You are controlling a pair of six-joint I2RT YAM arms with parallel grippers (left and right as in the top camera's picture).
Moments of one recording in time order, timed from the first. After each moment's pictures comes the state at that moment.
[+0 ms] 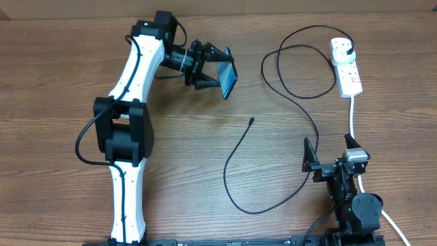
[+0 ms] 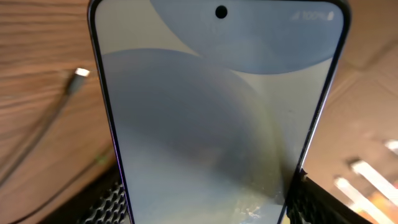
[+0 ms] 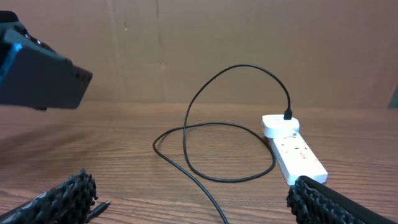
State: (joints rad) left arm -0.16 2.43 2.22 -1.28 1.25 -0.63; right arm 0.07 0.01 0.02 -0.04 -0.03 0.02
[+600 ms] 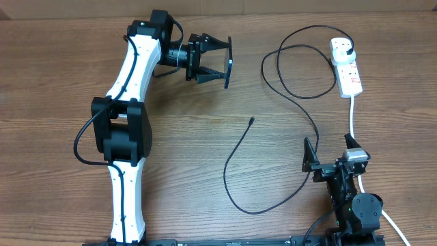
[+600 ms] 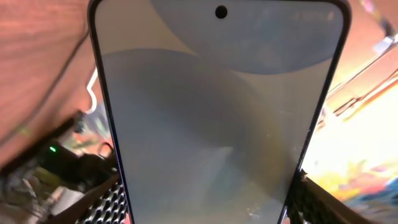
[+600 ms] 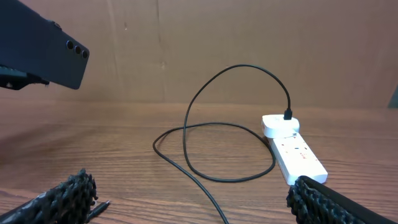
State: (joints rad) left arm -0.15 2.43 2.22 -1.28 1.51 -0.74; right arm 0.07 0.01 0.02 -0.04 -0.03 0.02
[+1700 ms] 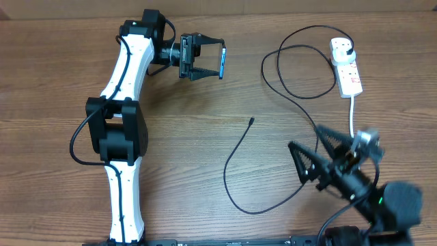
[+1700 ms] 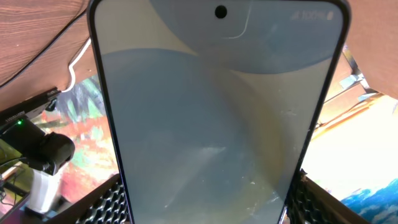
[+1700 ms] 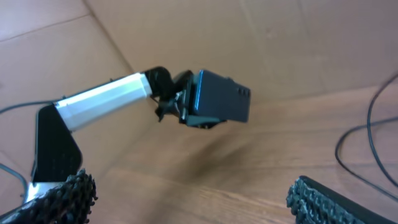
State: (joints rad) left arm -0.11 2.43 2.22 -1.27 1.52 -0.92; right arm 0.07 0.42 0.60 -0.25 -0.60 0.48
